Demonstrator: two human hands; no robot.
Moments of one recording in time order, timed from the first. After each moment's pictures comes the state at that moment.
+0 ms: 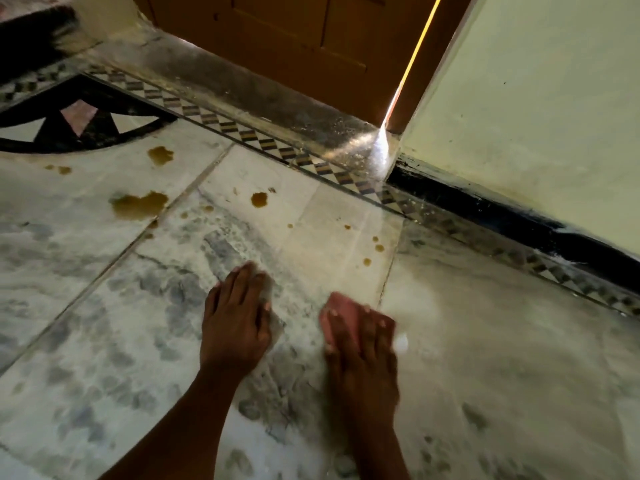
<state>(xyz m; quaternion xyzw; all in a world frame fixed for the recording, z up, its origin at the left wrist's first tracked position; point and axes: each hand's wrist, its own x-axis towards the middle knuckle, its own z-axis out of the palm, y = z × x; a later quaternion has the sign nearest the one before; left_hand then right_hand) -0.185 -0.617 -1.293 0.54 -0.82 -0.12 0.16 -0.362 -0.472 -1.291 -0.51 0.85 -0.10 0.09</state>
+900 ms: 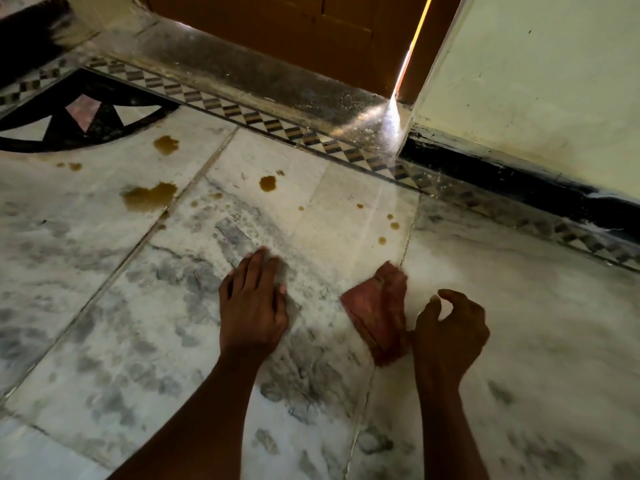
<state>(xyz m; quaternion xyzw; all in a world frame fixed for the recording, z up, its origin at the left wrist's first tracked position) -0.187 -0.617 -1.296 0.56 -0.81 -0.12 0.14 -0.421 -0.490 -1.251 -0.20 0.91 -0.36 0.01</state>
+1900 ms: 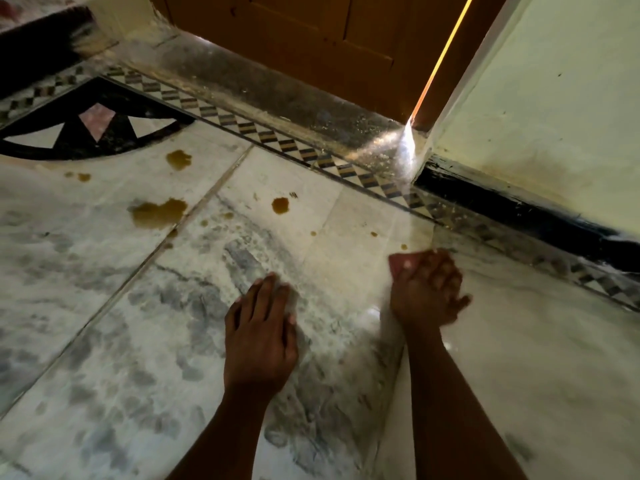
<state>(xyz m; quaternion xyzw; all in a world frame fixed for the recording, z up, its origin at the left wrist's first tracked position) -0.187 -0.618 -1.301 0.57 -0.80 -0.10 0.15 -0.455 -0.620 -1.298 -0.27 0.95 -0.13 0.08</state>
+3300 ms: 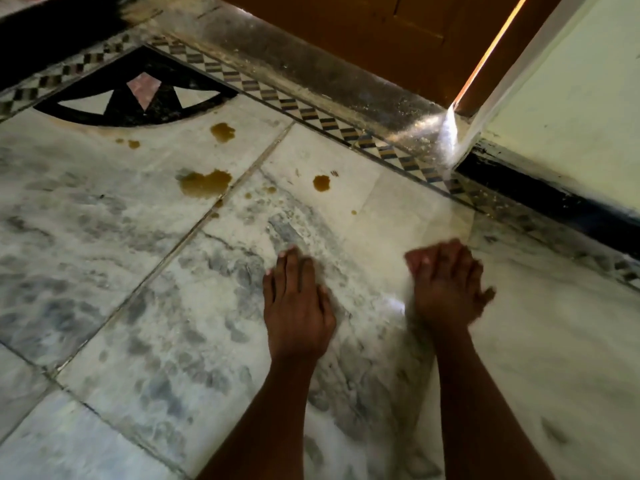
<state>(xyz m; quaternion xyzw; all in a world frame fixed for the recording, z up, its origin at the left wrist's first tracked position) -0.188 -0.616 -1.293 0.63 -0.75 -0.10 0.17 -0.427 -0.597 -1.298 -0.36 0.93 -0.10 0.07</state>
